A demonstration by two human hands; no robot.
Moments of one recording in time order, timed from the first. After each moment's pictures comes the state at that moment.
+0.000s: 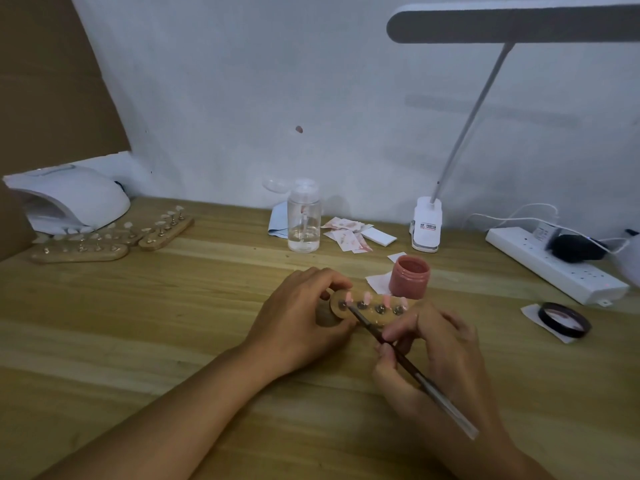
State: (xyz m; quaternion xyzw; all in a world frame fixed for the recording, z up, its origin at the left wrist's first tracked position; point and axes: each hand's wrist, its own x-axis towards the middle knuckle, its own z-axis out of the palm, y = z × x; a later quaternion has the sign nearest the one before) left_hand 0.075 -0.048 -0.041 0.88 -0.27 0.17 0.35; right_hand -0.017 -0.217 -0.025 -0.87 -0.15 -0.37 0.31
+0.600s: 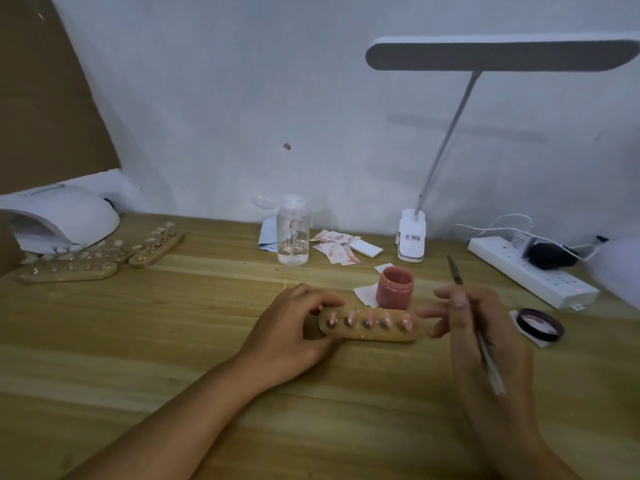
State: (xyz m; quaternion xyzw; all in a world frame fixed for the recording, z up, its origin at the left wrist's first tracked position) left_hand 0.079 -0.046 -0.044 0.88 -0.28 0.12 0.37; right_hand -0.018 -0.250 -0.012 -0.78 -0.03 -0.43 0.44
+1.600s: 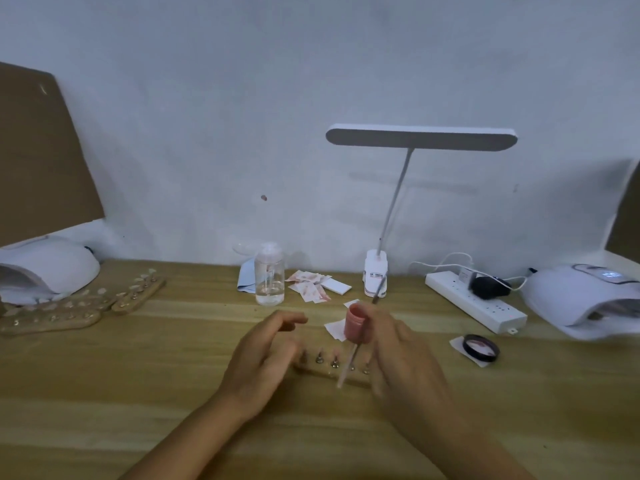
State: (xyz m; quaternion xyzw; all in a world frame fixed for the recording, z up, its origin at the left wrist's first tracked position) left_hand 0.053 -0.045 -0.022 0.80 -0.26 0.13 0.53; right_hand -0.028 -0.242 0.016 -0.93 -0.11 -0.29 0.18
